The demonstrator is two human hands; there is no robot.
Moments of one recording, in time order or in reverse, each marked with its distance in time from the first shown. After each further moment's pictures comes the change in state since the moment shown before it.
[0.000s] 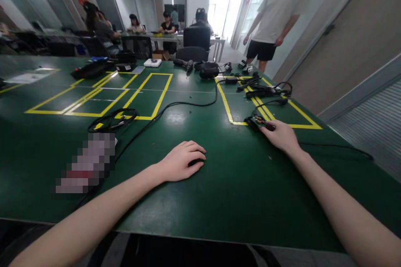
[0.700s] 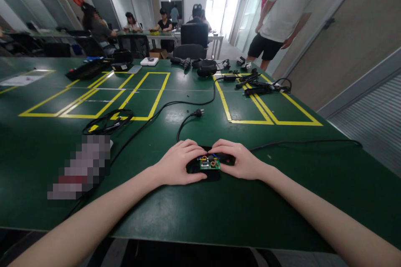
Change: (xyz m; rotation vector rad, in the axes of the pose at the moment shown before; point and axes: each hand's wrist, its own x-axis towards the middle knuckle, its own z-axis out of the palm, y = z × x) left_hand 0.001 0.009 -0.007 0.027 0.016 -0.025; right_hand -0.081 -0.137 -0.004 0.653 -0.401 -0.822
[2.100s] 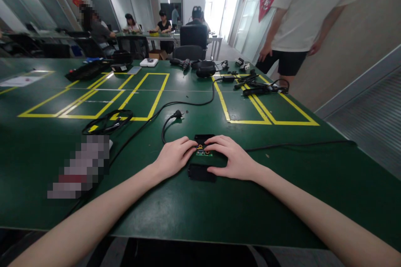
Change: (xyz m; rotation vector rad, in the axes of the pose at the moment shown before) left_hand 0.004 -0.012 0.007 0.161 0.072 -0.256; right_hand 0.006 -0.003 0.011 -0.232 0.045 -0.006
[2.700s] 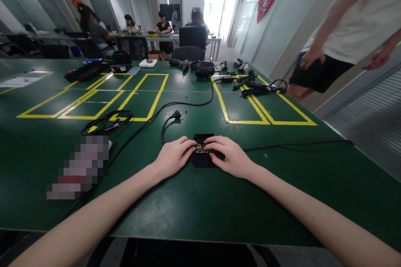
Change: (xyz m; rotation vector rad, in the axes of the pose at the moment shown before) left_hand 0.000 -0.001 0.001 0.001 0.004 -0.017; right_hand 0.003 0.005 0.008 -0.055 0.068 0.027
